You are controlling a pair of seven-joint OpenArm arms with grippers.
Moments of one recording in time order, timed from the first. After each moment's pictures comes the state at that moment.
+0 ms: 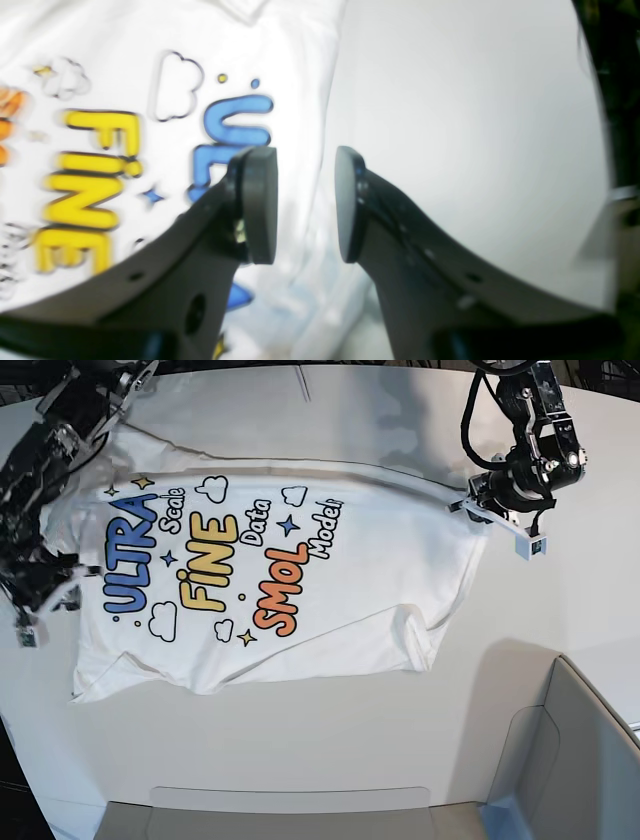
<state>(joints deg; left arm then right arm) 13.9 -8.6 -20.4 110.6 -27.6 4.0 75.5 10.6 14.2 30.3 106.2 19.7 31.3 -82.9</state>
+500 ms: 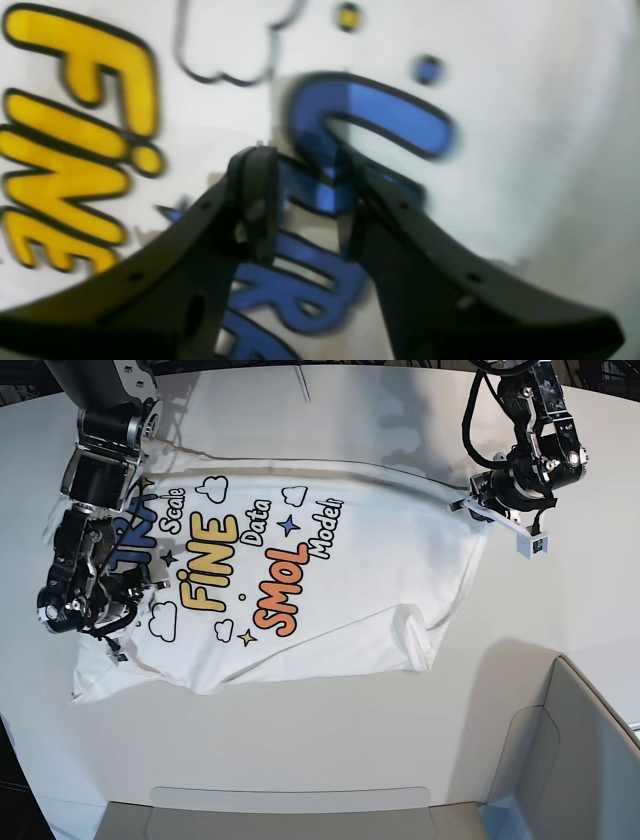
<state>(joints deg) 14.2 -8.7 -20.6 110.6 -27.4 4.0 75.5 23.9 10.9 17.0 72.7 10.8 34.0 -83.1</state>
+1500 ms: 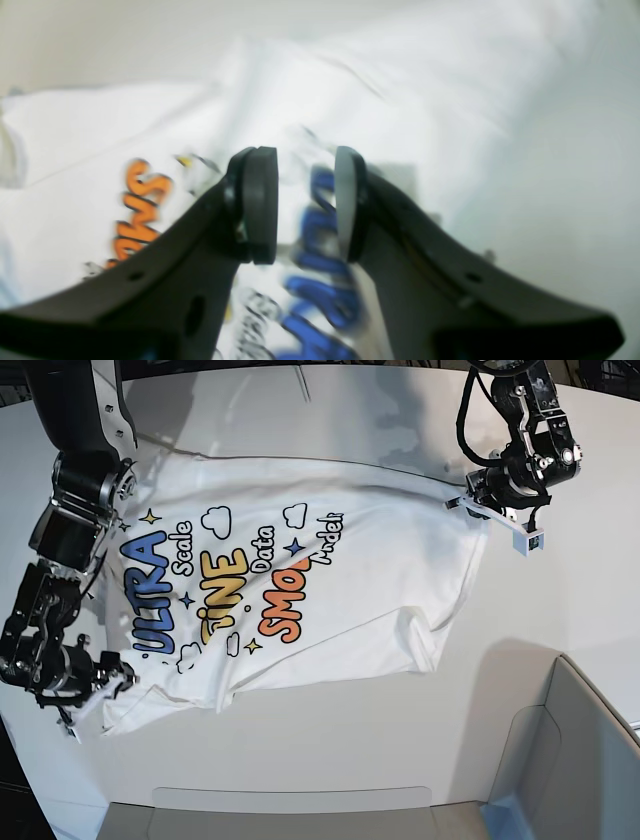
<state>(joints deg) 14.2 -6.5 -20.8 110.6 -25.0 4.0 75.5 37.4 14.6 19.3 69.1 21.6 24.3 -81.6</state>
